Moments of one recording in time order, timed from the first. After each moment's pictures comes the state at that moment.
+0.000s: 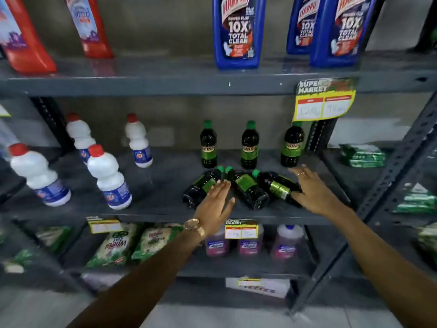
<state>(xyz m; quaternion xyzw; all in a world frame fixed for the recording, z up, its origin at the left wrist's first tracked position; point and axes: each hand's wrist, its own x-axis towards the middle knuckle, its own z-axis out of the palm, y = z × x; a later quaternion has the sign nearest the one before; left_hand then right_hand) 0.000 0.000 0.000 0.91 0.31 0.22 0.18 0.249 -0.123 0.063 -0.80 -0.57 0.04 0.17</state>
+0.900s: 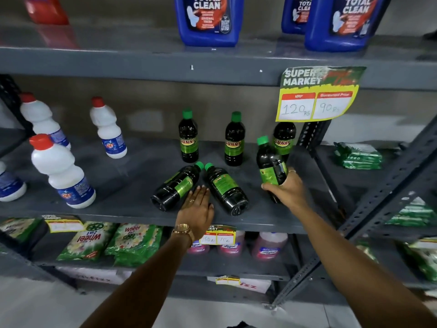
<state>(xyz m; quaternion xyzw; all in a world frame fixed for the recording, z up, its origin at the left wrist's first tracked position) 0.046 0.031 -0.081 0.90 0.41 0.15 0.08 0.299 -0.055 -0.012 -0.80 -0.38 0.12 0.44</state>
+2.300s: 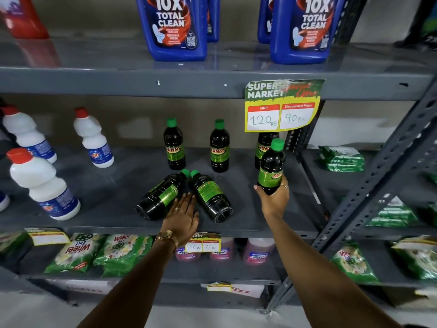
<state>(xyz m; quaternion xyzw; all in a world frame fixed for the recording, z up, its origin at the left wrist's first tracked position) 0.053 0.037 -0.080 0.90 0.42 0.09 0.06 0.310 -0.043 -0.054 -0.74 -0.25 0.06 0.62</state>
